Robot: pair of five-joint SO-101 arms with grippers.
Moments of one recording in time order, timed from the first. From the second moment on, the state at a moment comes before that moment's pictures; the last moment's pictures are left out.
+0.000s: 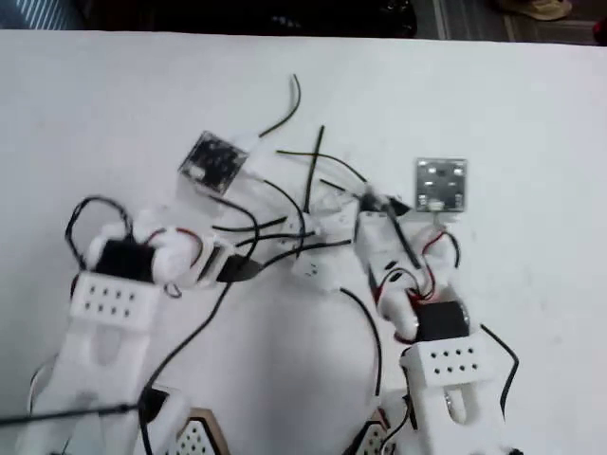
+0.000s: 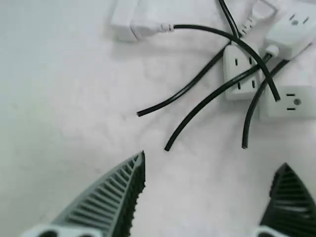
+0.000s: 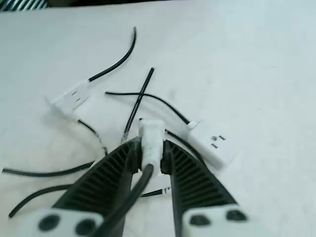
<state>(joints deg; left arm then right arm) 6.4 -38.7 41.5 69.5 -18.9 -8.7 -59.3 66.8 30.4 -9.2</state>
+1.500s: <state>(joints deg) 26.5 16.4 19.5 34.1 -31.8 7.8 -59.3 66.8 24.6 -10.6</state>
